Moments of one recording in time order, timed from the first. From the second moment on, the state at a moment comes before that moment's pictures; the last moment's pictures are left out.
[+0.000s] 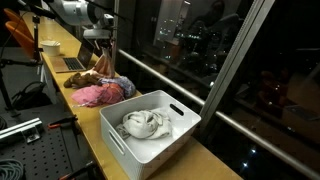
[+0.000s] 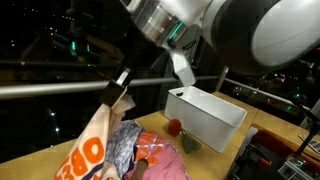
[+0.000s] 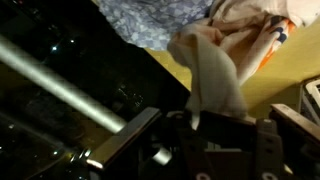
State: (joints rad) arm 0.55 0.48 0.11 -1.73 -0.41 2.67 0.03
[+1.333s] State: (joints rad) arm 0.10 -0.31 0.10 -1.88 -0.65 2.24 0.01
